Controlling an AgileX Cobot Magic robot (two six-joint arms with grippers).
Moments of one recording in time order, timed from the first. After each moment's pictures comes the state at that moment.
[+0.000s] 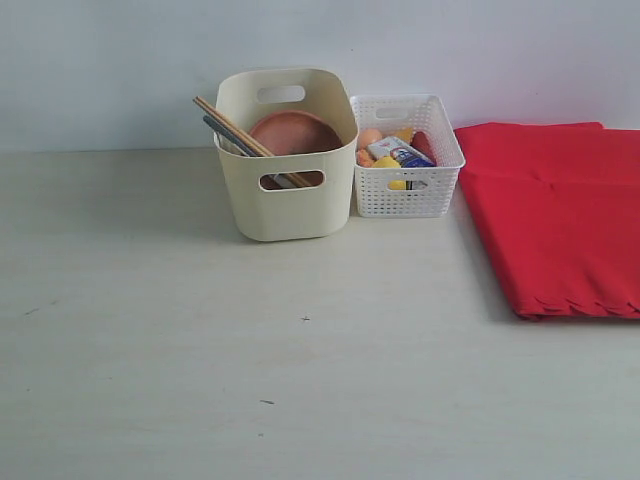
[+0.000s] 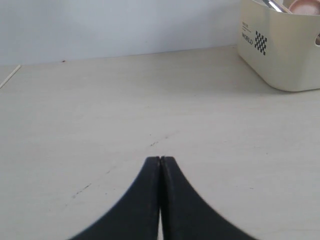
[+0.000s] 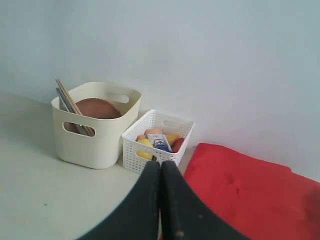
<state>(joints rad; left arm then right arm) 0.04 0.01 0.00 -0.17 0.37 0.25 0.32 0.05 -0.39 0.00 0.51 -0.13</state>
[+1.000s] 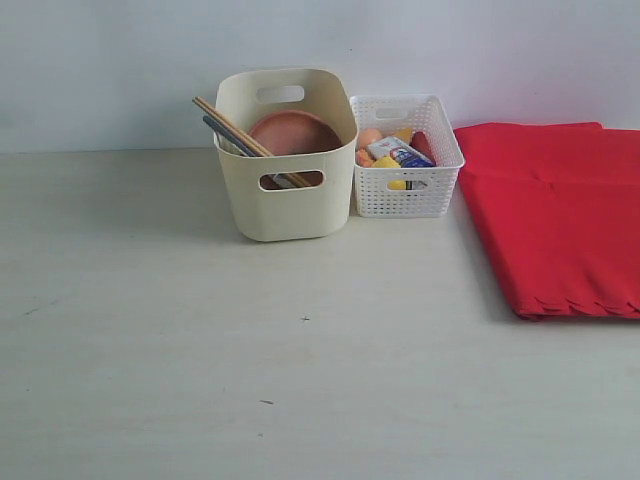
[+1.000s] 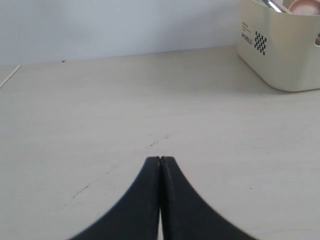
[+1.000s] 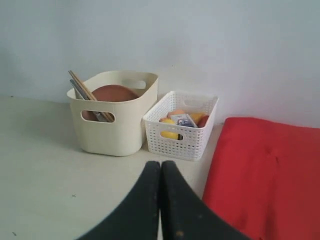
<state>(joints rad) 0.04 0.01 0.00 -0.17 0.37 0.25 0.34 0.00 -0.15 0.05 0.33 -0.02</state>
